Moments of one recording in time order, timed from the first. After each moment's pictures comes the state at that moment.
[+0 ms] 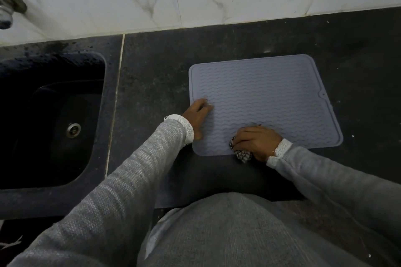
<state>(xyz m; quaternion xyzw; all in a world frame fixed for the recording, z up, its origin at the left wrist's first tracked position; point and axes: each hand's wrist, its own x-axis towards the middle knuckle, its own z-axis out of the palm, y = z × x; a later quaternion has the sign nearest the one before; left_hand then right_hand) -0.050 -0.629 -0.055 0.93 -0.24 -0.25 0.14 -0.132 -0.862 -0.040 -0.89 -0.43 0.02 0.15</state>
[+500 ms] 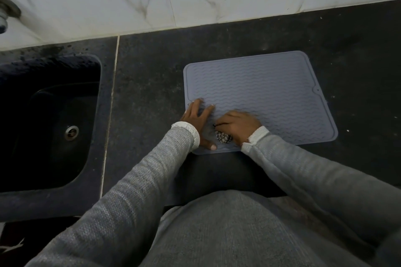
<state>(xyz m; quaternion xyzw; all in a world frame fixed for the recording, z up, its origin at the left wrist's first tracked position) -0.068 -0.649 -0.059 0.94 -0.20 -0.28 0.06 -0.103 -0.830 -0.042 -0.94 -0.30 0.15 0.05</state>
